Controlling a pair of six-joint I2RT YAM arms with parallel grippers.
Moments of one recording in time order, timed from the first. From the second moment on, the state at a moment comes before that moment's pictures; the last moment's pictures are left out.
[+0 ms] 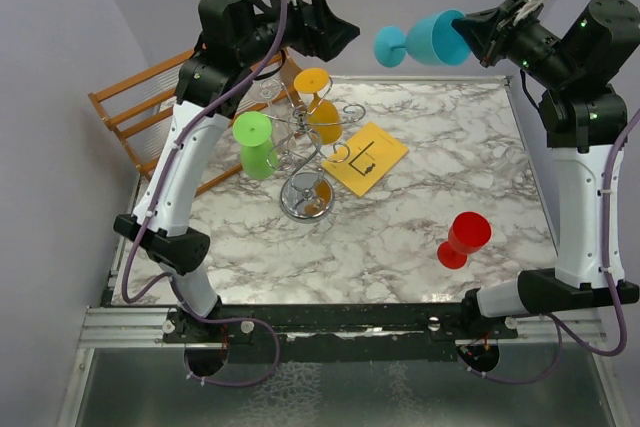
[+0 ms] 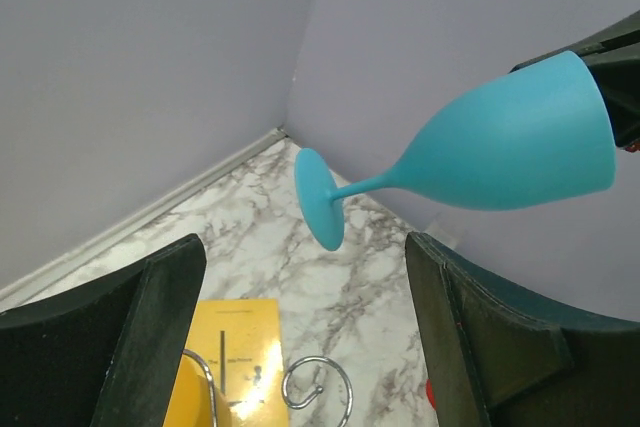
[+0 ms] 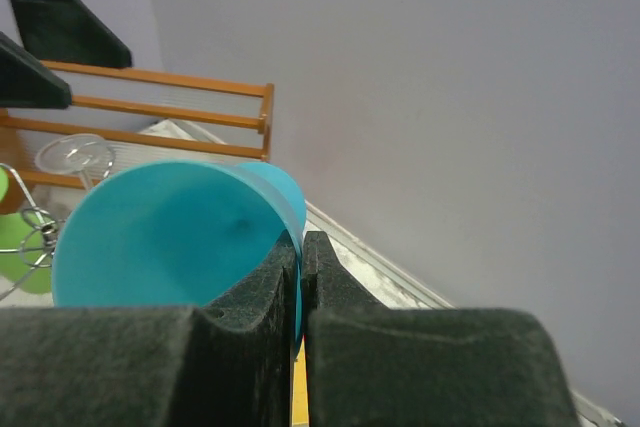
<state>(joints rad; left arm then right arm) -0.44 1.73 2.30 -0.49 0.44 -0.29 0.08 1.41 2.03 -0.50 -0.56 -0.11</state>
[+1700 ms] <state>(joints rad) -0.47 1.76 2.04 -0.26 0.72 -0.75 0.08 1.40 2.03 -0.47 -0.76 -0.03</state>
